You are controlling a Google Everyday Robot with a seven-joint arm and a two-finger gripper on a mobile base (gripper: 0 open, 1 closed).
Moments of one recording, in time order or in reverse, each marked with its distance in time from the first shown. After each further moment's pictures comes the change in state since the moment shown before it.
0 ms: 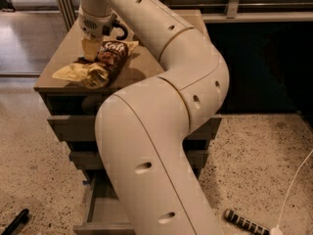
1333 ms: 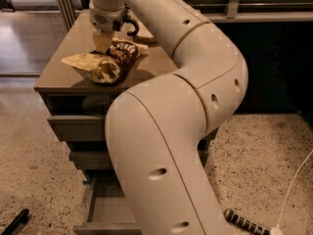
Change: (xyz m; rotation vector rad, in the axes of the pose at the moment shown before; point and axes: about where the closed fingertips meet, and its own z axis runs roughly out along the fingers) arm 0.022 -0.004 -0.026 0.038 0.008 0.051
